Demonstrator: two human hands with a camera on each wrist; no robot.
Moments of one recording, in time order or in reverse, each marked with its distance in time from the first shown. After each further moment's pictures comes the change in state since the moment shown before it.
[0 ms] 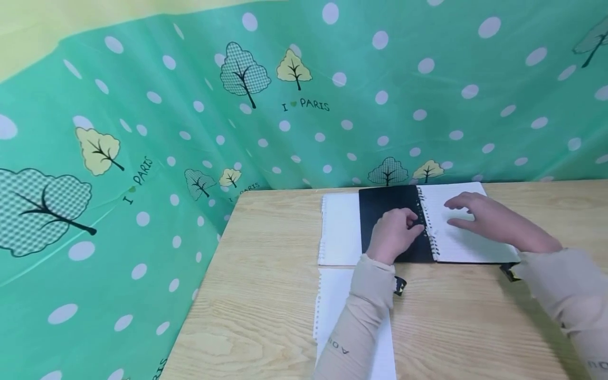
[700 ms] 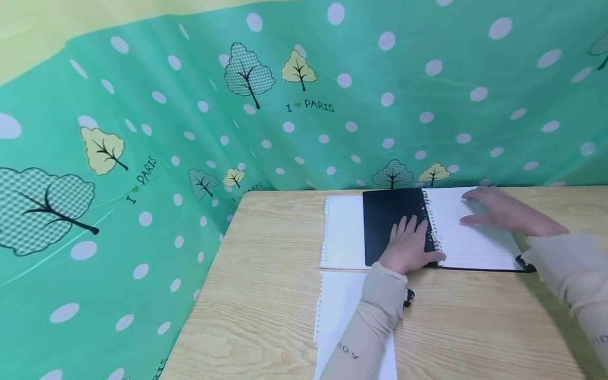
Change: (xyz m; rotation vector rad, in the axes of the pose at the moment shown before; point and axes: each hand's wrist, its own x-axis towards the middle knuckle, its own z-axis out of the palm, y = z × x) left_hand 0.004 -0.008 0.037 0.287 -0.234 0.084; right_hand 0.023 0.066 0.006 -0.038 -0.007 -0.009
